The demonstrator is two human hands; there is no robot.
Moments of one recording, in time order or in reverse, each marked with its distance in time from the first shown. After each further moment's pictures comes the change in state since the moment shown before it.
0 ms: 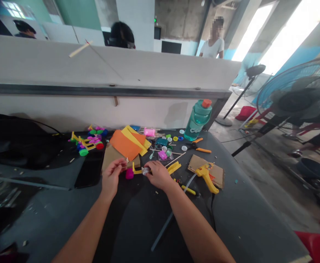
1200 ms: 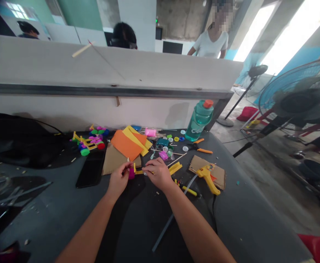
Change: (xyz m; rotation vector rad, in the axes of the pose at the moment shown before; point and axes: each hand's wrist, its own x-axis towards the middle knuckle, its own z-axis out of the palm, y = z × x) left_hand -0.005 -0.008 0.001 0.607 -0.204 0.207; right_hand 0.003 -0.001 -0.001 0.032 0.197 -0.157
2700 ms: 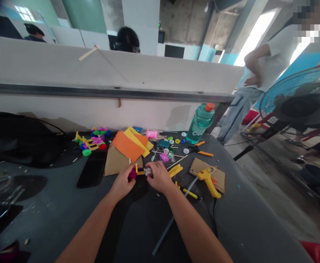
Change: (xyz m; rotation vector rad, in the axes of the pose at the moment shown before) left_hand -0.003 0.003 -0.001 0.178 -0.181 0.229; right_hand -0.004 -0.002 0.005 -0.063 -0.092 0.094
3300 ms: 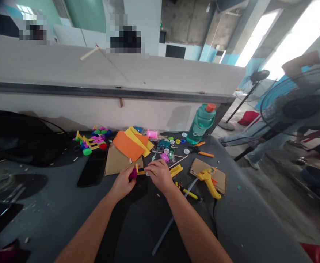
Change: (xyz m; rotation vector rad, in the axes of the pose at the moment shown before) left_hand 0.000 0.001 -0.001 0.006 -0.024 0.041; right_hand 0.005 0.000 -0.004 0.035 0.148 -0.078
